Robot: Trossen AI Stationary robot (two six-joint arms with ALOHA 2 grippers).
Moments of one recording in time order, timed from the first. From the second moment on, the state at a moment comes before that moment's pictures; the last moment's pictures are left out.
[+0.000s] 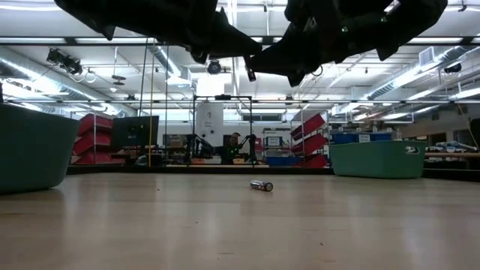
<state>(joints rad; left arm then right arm) -0.19 1.55 0.78 0.59 -0.42 0.15 0.04 1.52 0.72 0.55 0.02 0.05</state>
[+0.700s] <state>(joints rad) -0.20 1.55 0.78 0.61 -0.50 0.16 0.04 1.52 0.72 0.53 0.16 0.09</state>
